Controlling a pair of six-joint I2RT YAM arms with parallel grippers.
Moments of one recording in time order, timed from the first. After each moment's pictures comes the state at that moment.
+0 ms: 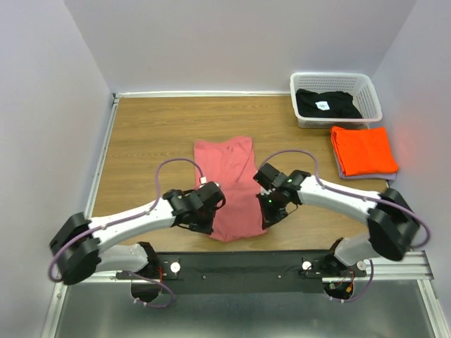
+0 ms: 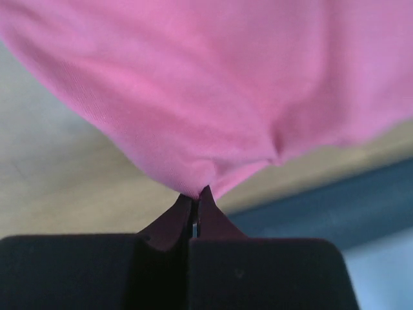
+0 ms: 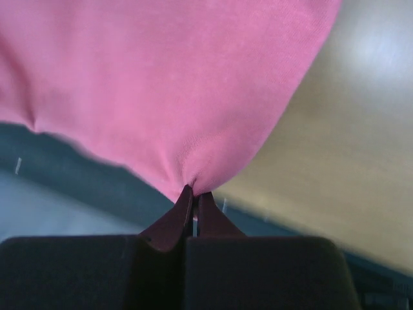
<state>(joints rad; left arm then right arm) -0.95 1.25 0.72 -0.70 -0.03 -0.75 0.83 1.52 0.90 -0.70 -0.14 0.59</state>
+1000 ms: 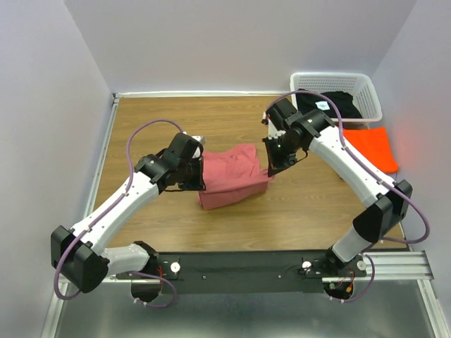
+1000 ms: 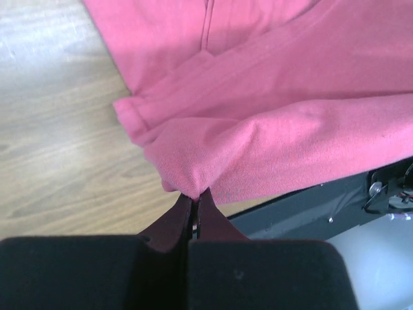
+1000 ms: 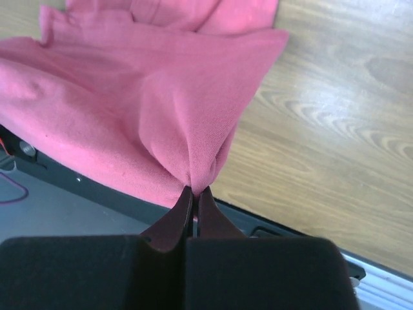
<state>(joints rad) -0.61 1.19 1.09 -0.87 0.09 -0.54 0.62 1.59 1.64 -1.27 -0.12 0.32</state>
